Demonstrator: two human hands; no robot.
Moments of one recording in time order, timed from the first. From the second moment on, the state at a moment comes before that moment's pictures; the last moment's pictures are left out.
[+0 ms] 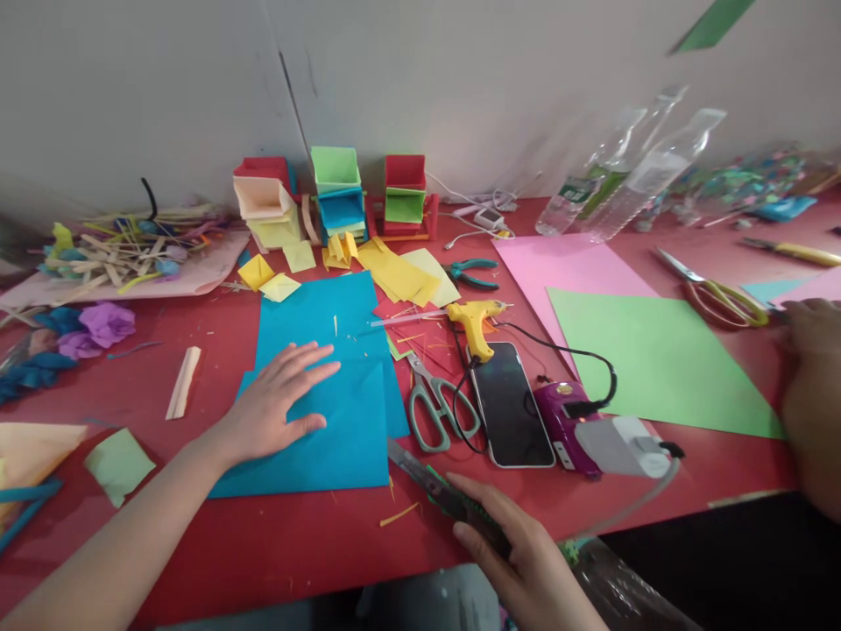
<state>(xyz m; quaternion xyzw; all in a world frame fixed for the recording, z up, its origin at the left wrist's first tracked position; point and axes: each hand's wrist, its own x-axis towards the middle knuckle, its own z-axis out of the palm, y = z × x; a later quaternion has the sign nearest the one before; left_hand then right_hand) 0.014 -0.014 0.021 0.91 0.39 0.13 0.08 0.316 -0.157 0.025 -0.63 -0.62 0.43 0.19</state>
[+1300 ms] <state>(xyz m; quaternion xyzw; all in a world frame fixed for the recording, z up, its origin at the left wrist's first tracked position) 0.088 -0.013 0.022 0.95 0.26 0.02 0.14 0.326 -0.154 0.022 -0.56 -0.79 0.19 0.15</state>
